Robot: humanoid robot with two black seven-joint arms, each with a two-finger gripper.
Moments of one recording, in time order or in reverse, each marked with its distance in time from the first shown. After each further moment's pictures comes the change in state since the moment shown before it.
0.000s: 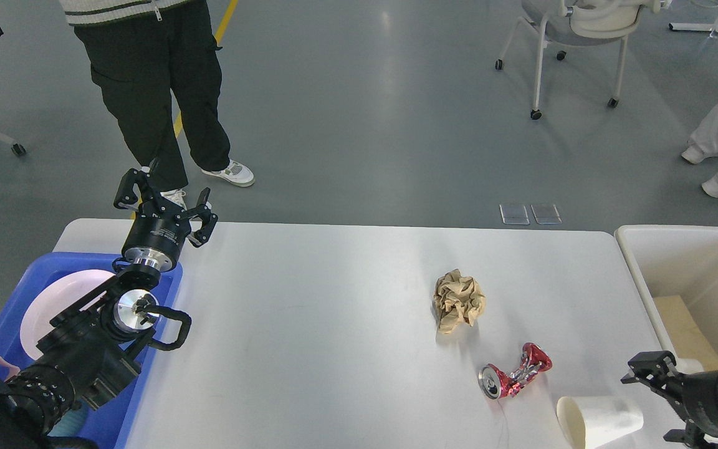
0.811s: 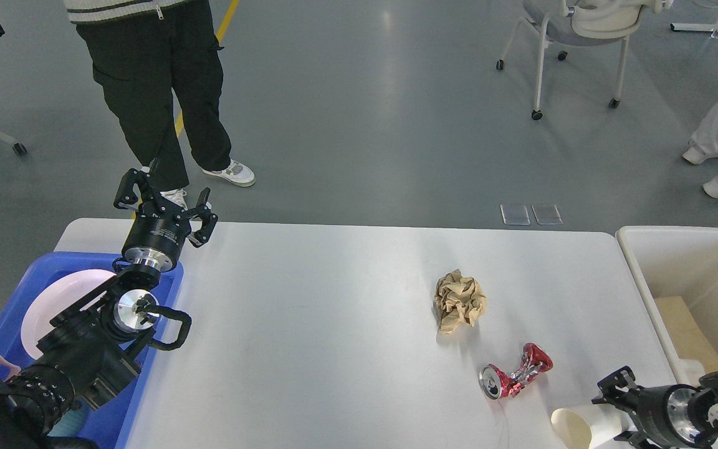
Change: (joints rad) left arm 0.000 0.000 0.001 0.000 0.000 0.001 0.000; right arm -0.171 0.127 0.108 -0.103 0.136 -0.105 0.000
